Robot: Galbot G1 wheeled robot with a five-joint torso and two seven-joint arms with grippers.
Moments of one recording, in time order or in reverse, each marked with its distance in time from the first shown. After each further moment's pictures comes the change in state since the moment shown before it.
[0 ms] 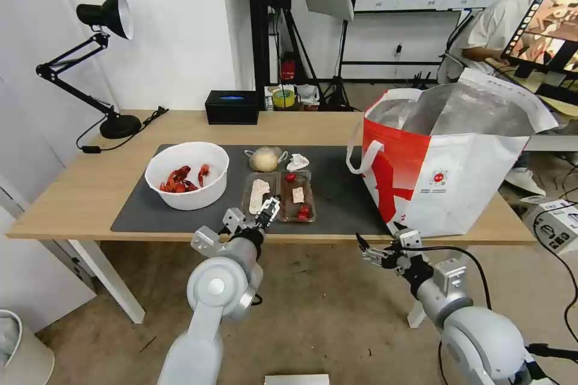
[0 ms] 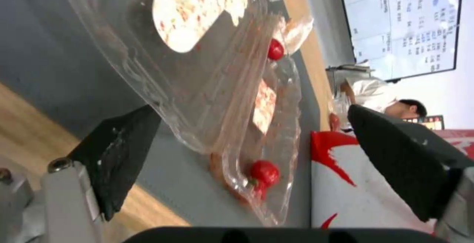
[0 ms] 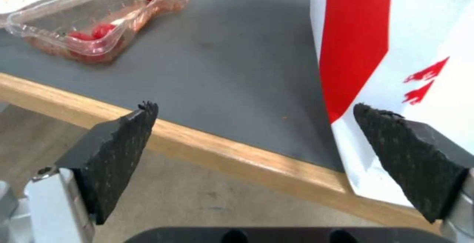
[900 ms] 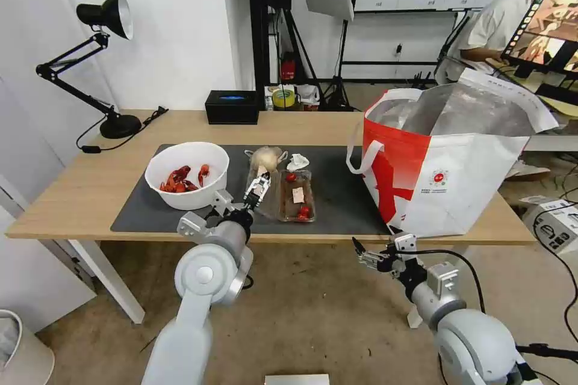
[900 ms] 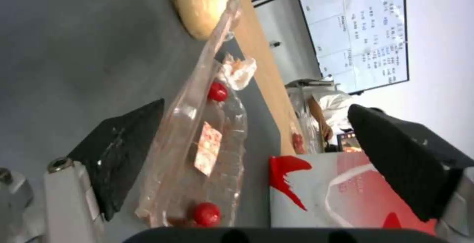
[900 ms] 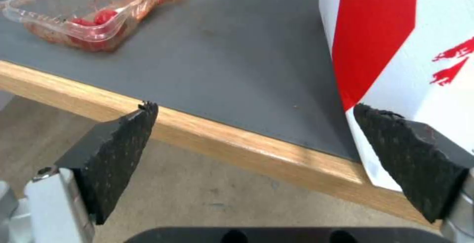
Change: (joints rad) left arm -0.051 0.040 -0.013 -0.034 -0.026 -0.027 0.045; right arm 0.000 0.011 -0.016 -0.016 -0.018 0.010 -0.002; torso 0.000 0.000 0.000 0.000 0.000
